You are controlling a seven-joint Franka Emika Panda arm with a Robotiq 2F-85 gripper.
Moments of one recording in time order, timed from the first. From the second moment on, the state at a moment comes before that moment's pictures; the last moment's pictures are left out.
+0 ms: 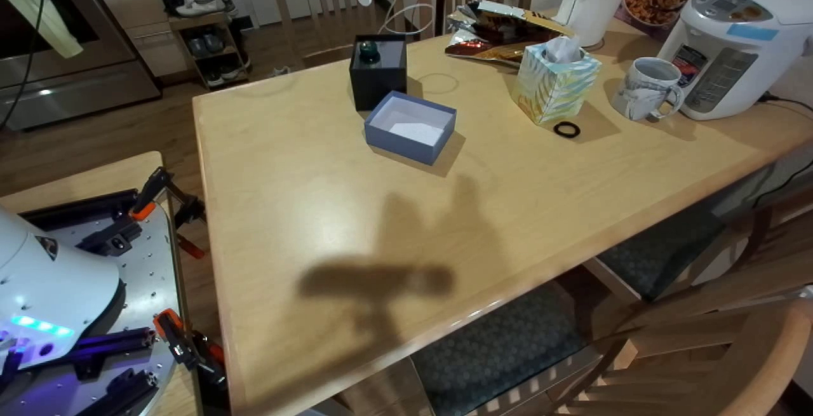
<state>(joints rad) 0.19 -0.10 0.07 -2.05 -0.24 2.40 1.03</state>
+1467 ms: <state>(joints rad) -0.26 -0.69 0.11 -2.20 -0.33 2.15 1.17</state>
